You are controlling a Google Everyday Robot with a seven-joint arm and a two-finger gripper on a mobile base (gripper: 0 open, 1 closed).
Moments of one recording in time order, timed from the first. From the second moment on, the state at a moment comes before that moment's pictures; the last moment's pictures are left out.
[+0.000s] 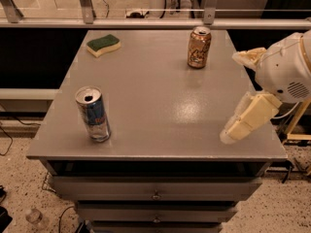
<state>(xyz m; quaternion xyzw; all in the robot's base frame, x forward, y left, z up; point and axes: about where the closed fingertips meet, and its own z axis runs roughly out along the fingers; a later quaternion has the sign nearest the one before) 0.439 -0.154 0.949 -0.57 0.75 0.10 0.33</state>
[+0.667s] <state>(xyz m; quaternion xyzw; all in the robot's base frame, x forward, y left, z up) 0.430 -0.083 0.947 -0.55 0.71 0.17 0.41</state>
